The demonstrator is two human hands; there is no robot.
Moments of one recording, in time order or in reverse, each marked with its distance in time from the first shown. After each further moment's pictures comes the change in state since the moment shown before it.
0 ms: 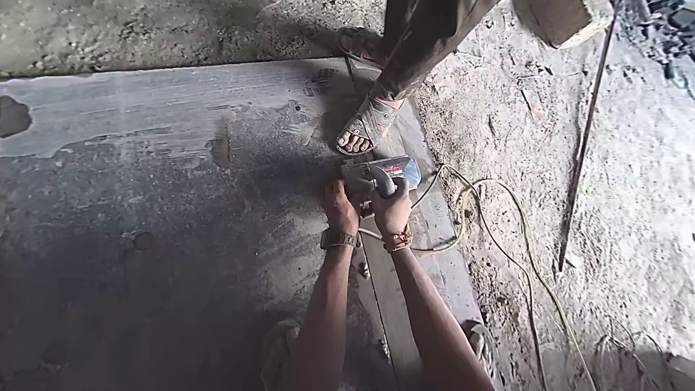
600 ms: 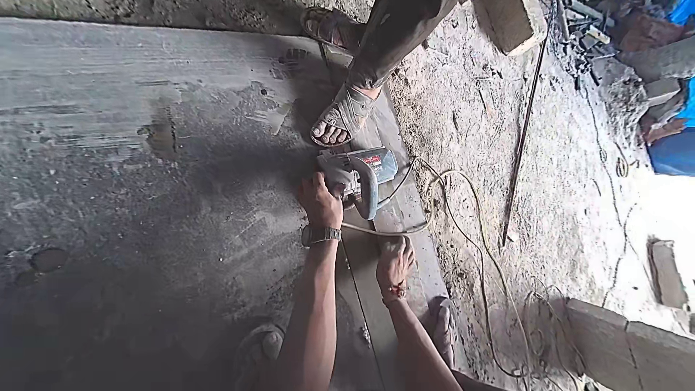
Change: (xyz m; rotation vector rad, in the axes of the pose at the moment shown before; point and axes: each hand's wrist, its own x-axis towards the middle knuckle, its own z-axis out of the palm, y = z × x) left_hand 0.005 -0.003 0.000 0.012 -0.032 -0.011; right_hand -0.073 0.171 0.016 -0.415 0.223 0.097
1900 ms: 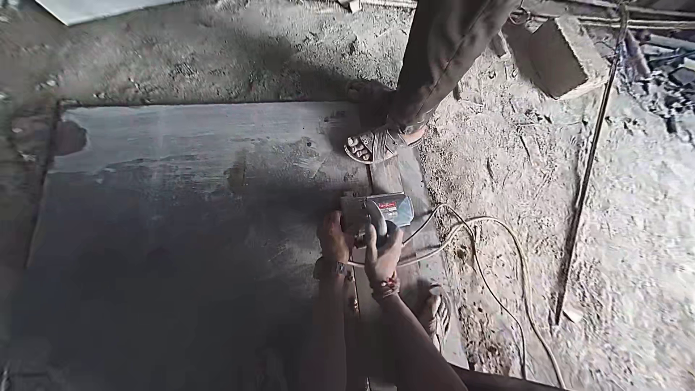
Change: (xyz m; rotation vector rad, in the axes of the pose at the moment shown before) left_hand 0.009 0.026 -0.014 0.008 0.038 -0.004; right_hand 0.062 -0.144 -0.060 0.665 -0.023 -0.302
